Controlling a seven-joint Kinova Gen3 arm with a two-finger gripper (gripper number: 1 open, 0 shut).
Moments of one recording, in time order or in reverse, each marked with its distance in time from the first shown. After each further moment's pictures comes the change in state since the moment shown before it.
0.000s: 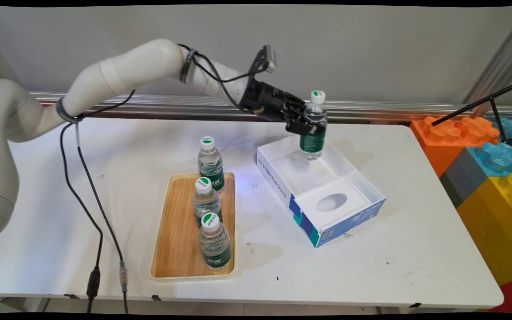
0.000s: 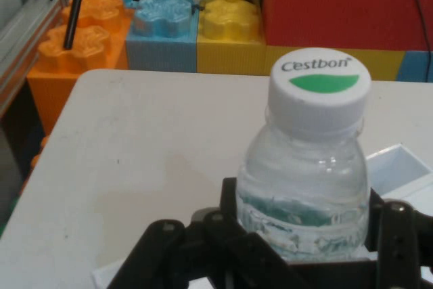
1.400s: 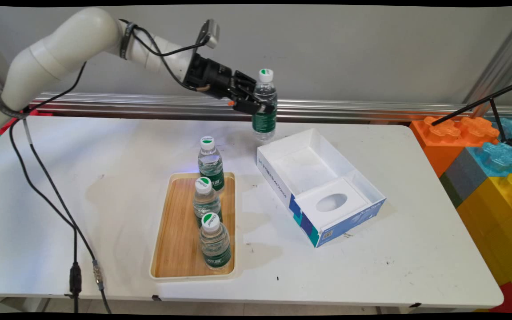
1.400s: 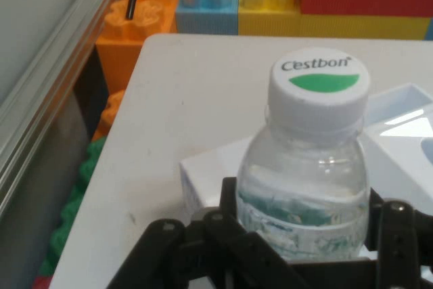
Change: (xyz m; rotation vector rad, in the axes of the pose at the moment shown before) arm -0.009 -0.014 -0.125 0.077 -0.053 0.020
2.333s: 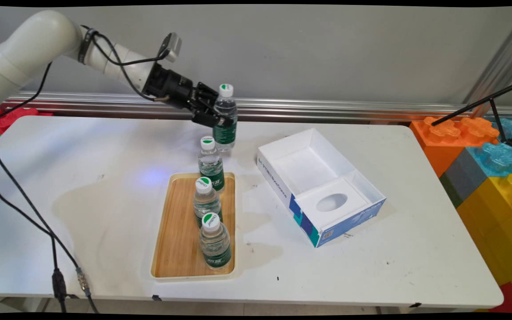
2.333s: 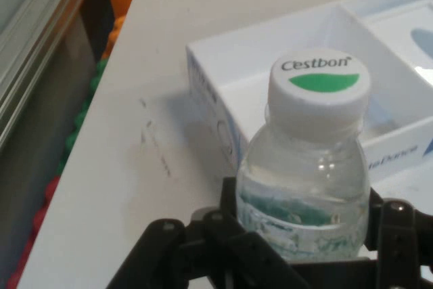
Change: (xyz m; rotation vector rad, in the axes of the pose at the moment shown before) arm -0.052 0.001 -0.068 0.014 -0.109 -0.006
